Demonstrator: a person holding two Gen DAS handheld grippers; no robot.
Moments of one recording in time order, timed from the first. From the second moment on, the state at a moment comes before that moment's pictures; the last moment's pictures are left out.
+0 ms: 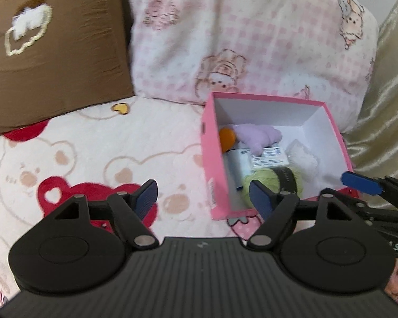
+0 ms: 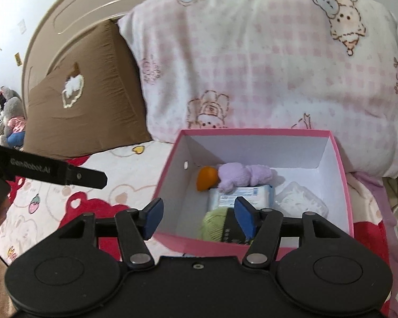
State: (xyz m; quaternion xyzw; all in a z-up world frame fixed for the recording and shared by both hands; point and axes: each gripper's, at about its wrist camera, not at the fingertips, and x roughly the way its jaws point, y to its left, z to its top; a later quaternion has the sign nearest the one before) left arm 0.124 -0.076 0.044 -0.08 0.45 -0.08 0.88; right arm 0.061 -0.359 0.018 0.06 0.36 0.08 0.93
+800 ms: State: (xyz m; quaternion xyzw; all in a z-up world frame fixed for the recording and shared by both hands) left arm 0.049 -0.038 0.038 -0.10 0.41 -0.03 0.90; right arm 0.008 -0.300 0.030 0.02 0.34 0.07 0.94
